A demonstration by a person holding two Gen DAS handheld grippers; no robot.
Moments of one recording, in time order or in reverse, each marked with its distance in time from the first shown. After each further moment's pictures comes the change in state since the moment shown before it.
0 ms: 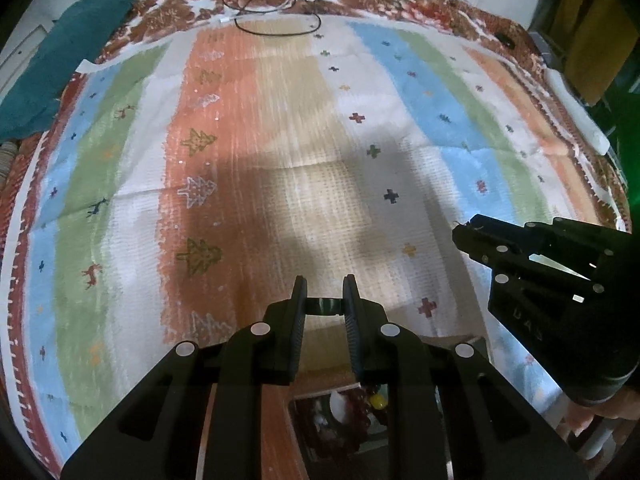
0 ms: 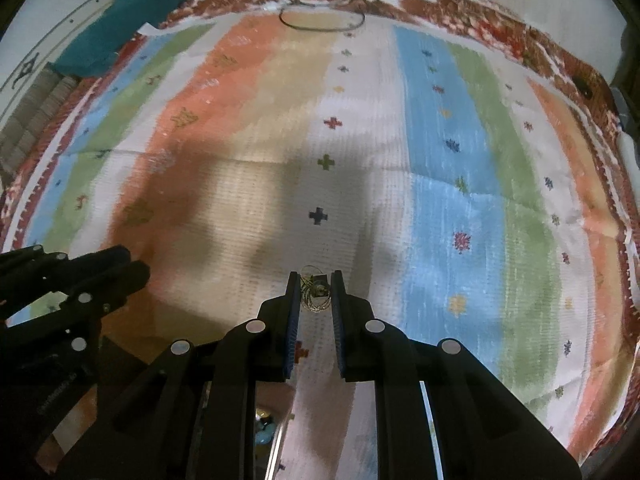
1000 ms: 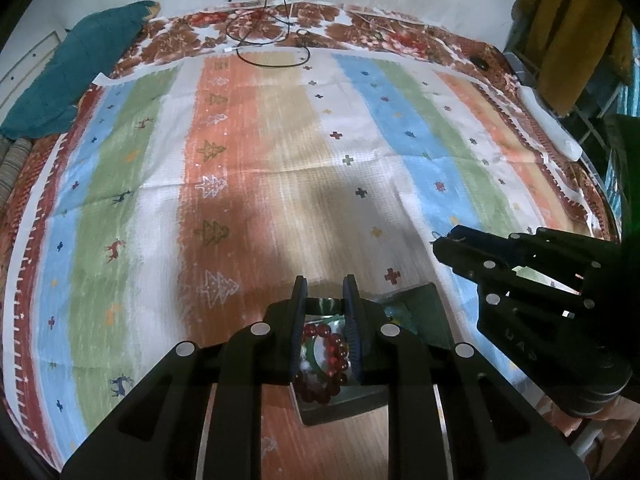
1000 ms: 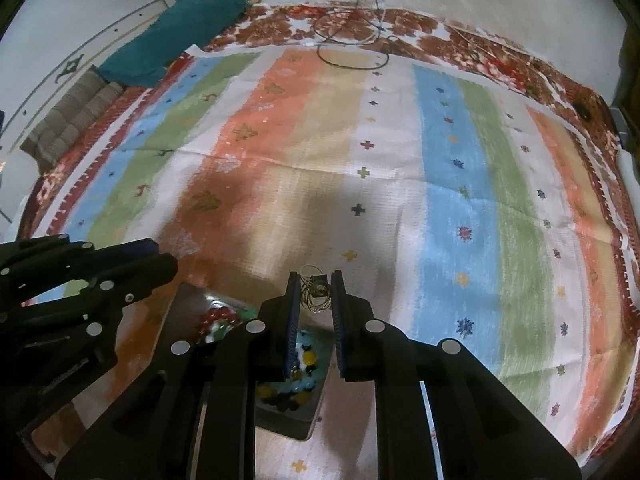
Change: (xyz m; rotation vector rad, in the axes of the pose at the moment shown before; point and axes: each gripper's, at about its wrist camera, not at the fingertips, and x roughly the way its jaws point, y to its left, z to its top) left arm -0.065 -0.004 -0.046 0.003 -0.109 -0.043; right arm -0.063 0.023 -0.044 -0.049 -0.116 0.073
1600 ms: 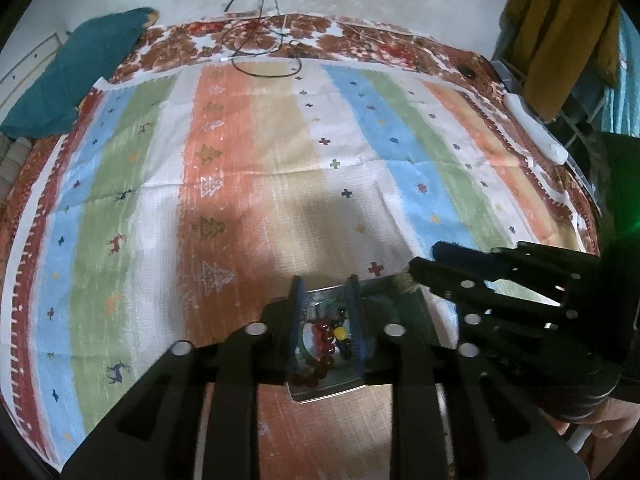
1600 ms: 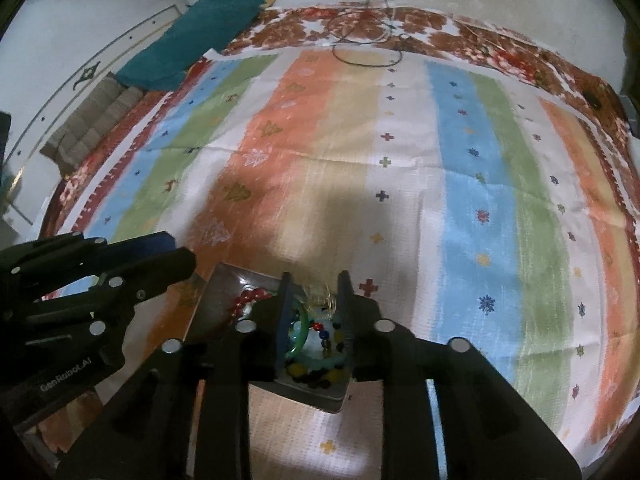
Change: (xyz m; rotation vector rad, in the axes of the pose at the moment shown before) left arm -0.022 -0.001 -0.015 -0.007 -0.033 -0.033; right arm -0.015 0.006 -0.015 0.031 -0.006 0.070
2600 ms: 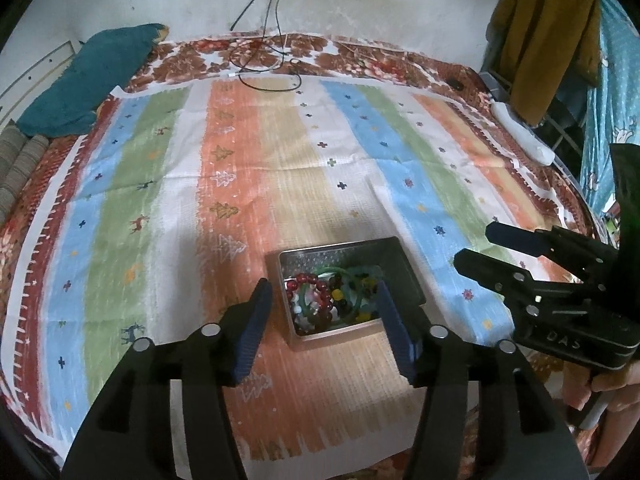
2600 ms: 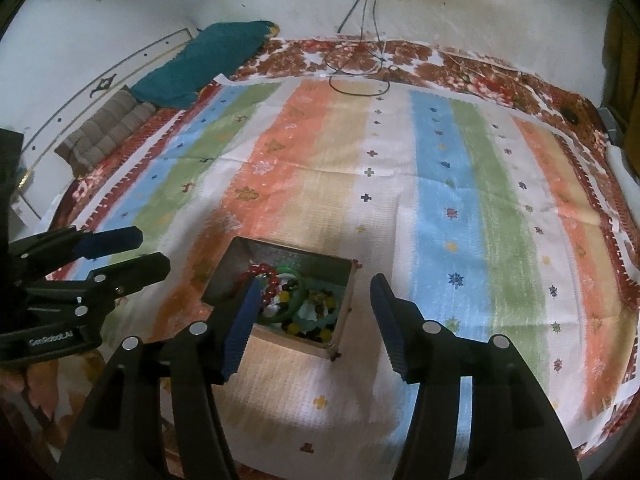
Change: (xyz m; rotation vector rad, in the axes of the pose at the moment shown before) left arm -0.052 -0.004 -0.051 0.018 -0.084 0.001; right arm -0.063 0.003 -0.051 -0.030 -0.124 -0.023
